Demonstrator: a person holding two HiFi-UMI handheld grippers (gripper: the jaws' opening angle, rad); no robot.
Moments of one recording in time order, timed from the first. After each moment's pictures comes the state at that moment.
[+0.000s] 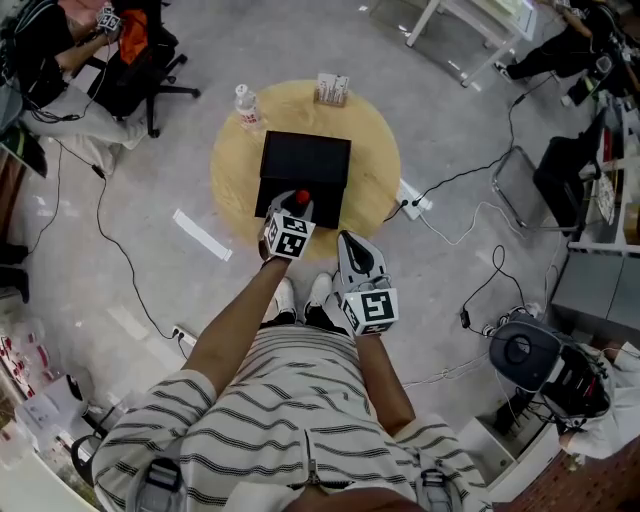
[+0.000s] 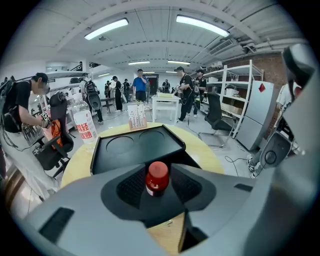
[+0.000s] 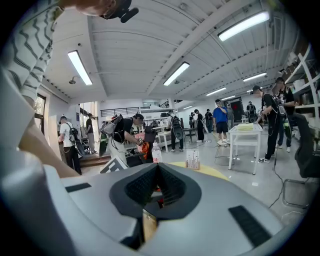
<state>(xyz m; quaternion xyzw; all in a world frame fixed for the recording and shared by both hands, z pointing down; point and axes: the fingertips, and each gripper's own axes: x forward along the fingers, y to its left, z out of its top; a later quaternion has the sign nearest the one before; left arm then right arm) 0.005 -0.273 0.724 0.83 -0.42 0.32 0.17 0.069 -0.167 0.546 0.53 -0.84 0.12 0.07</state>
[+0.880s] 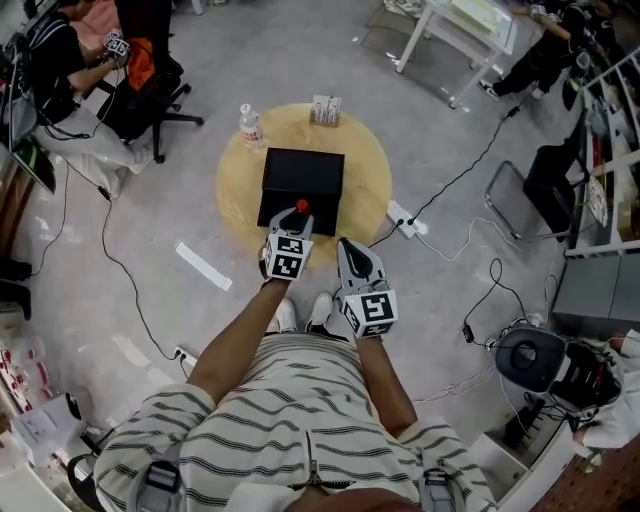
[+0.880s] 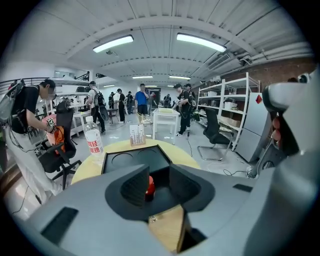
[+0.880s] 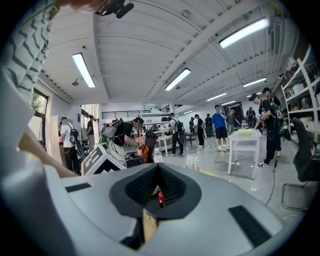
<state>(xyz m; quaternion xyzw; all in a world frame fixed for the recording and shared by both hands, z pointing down) 0.006 -0.240 0.659 0.85 -0.44 0.25 0.15 0.072 -0.146 0.530 0.53 -0.84 0.10 0.05</state>
